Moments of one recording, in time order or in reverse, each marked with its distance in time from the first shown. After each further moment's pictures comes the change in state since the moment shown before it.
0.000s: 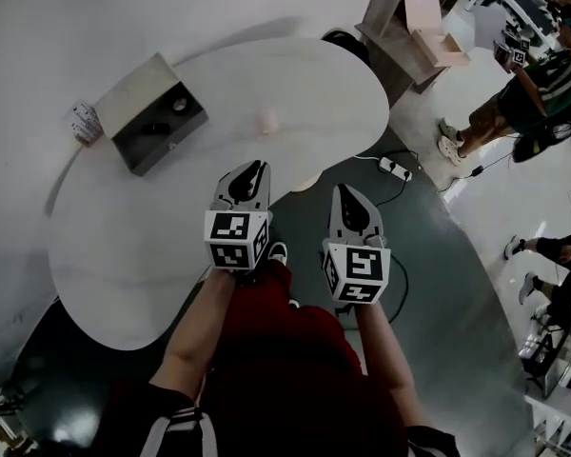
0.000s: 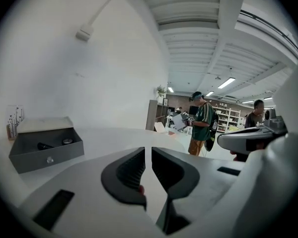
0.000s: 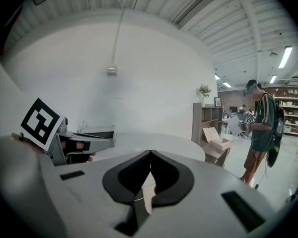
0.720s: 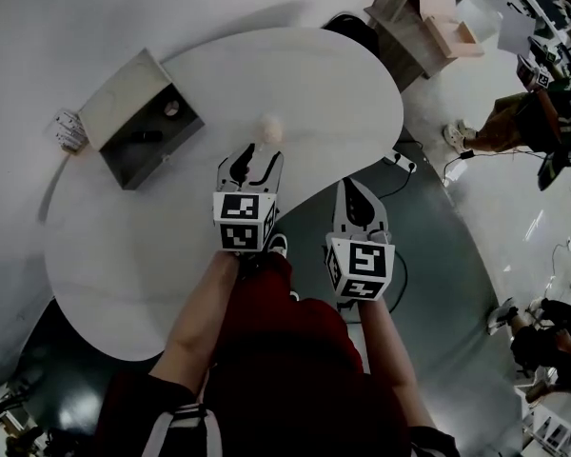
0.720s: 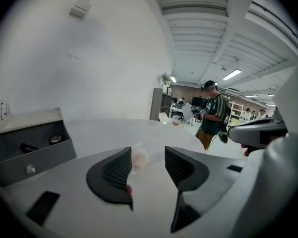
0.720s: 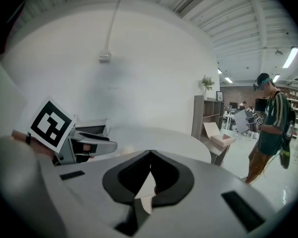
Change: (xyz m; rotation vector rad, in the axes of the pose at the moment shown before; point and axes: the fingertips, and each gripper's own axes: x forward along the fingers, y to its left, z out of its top) left arm 0.081 0.039 -0.015 0.005 0.123 0.020; right arm 0.069 -0.014 -0.004 -0.009 0.091 -0.011
